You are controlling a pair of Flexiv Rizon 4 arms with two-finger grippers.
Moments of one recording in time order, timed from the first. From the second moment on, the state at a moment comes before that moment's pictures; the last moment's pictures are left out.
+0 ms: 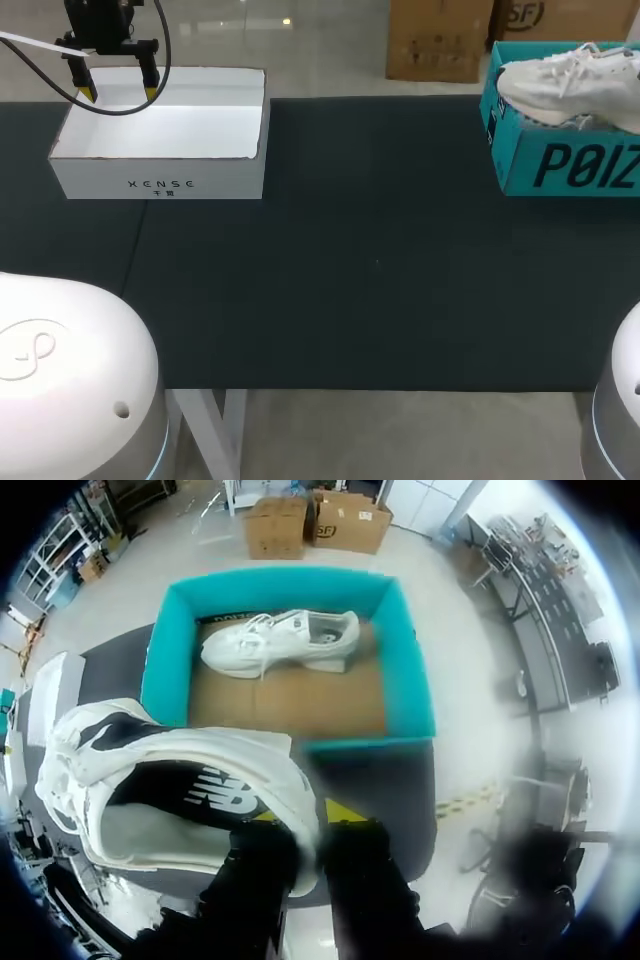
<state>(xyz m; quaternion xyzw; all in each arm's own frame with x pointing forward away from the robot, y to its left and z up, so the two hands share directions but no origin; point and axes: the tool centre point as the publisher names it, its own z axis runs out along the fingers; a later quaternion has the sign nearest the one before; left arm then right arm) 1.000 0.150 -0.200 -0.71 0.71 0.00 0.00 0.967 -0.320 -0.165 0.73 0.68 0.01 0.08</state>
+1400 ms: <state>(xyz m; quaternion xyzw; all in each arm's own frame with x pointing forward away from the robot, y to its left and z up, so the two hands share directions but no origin) 1.000 0.150 -0.200 -0.71 0.71 0.00 0.00 0.805 -0.105 -0.300 0.64 0.75 0.04 0.18</state>
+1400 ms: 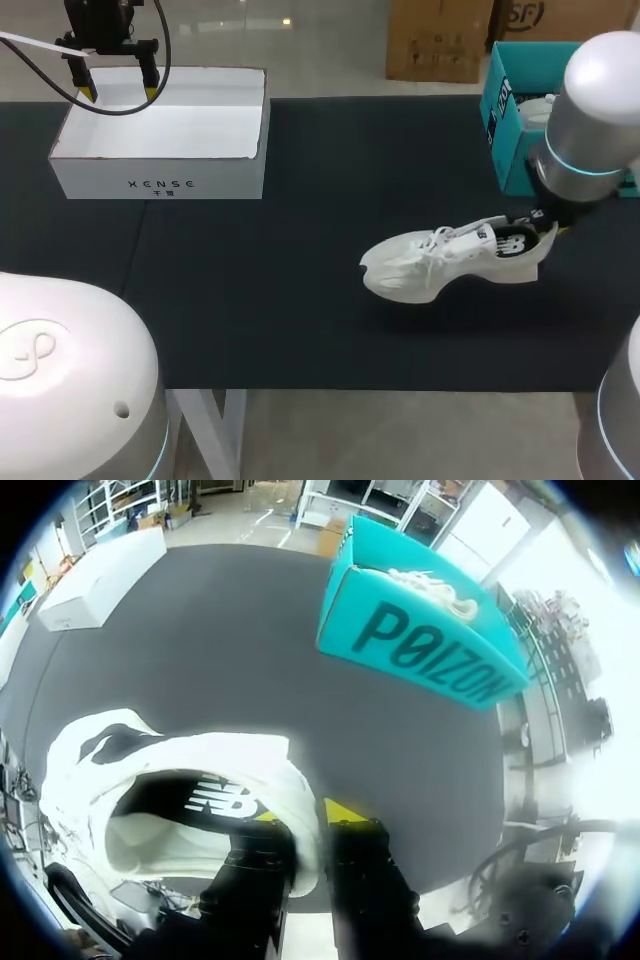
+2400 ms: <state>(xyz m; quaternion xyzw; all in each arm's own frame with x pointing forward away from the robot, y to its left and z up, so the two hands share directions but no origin) 1.000 0.150 -0.200 -0.71 0.71 0.00 0.00 0.841 -0.068 -0.343 0.68 0.72 0.00 0.14</state>
